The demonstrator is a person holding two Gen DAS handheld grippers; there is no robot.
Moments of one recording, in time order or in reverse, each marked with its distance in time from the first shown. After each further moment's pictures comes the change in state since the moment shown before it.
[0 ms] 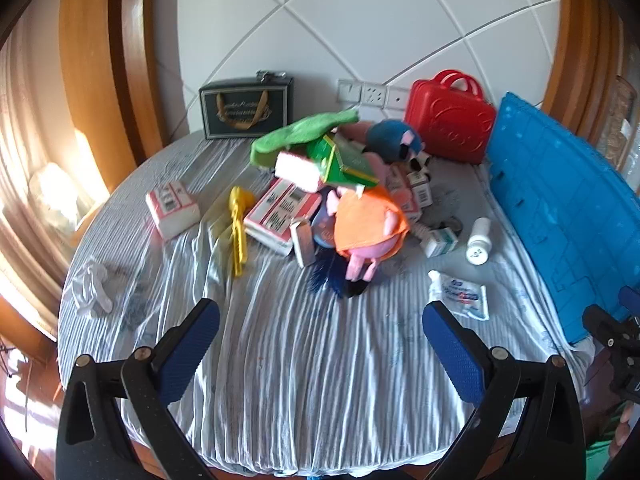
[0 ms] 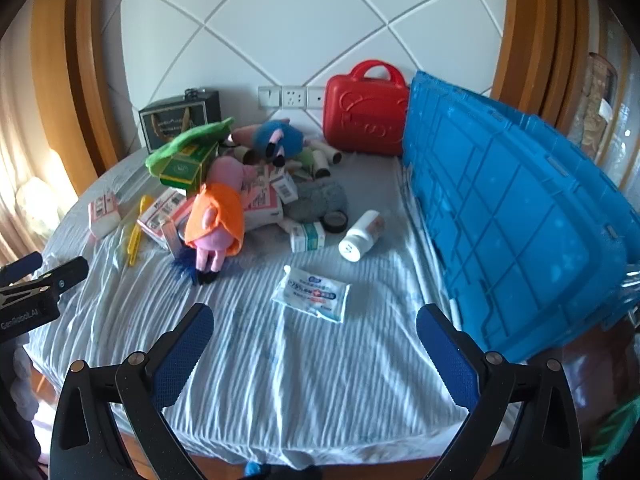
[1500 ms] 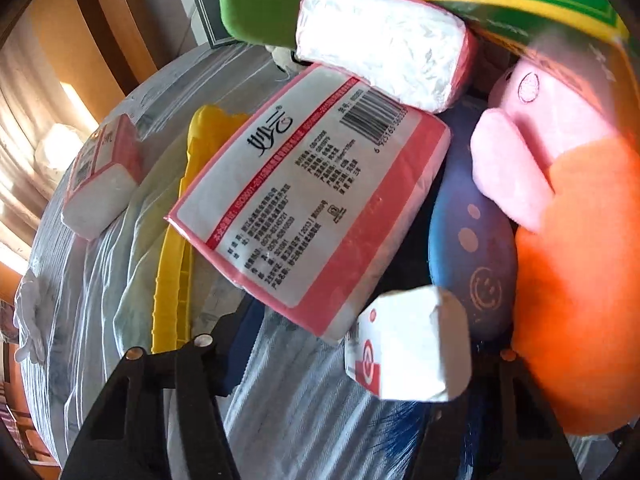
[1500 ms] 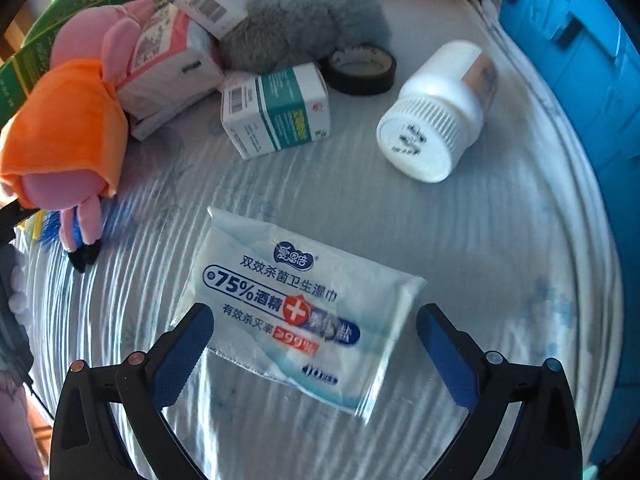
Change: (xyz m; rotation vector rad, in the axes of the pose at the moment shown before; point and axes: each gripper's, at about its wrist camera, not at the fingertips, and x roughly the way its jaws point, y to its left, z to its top) left arm 0.303 0.001 0.041 0.211 0.248 0.063; right arm 0.299 -0.039 -0.013 0.043 0.468 0.136
